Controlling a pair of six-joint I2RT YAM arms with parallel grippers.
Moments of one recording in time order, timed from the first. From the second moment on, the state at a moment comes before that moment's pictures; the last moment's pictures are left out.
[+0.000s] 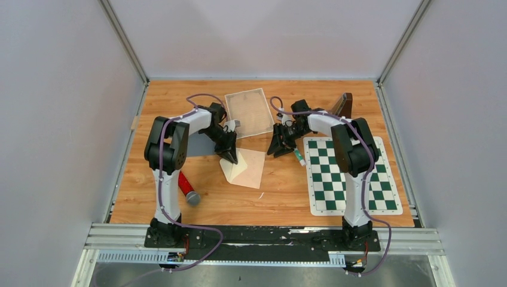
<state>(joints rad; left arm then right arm) -0.31 2.11 1.43 -0.88 0.64 -0.10 0.34 2.12 1.43 -0.59 -0.83 0.25</state>
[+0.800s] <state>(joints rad) -0.28 2.16 1.47 -0.91 0.77 -0.06 0.41 2.25 1.55 -0.51 -0.84 0.35</state>
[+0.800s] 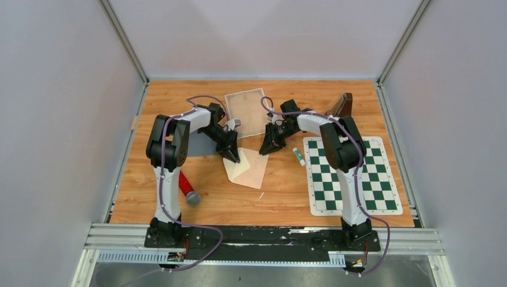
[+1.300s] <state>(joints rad) -0.25 2.16 1.46 -0.90 0.74 -0.07 0.41 2.25 1.55 -0.52 -0.80 0.39</state>
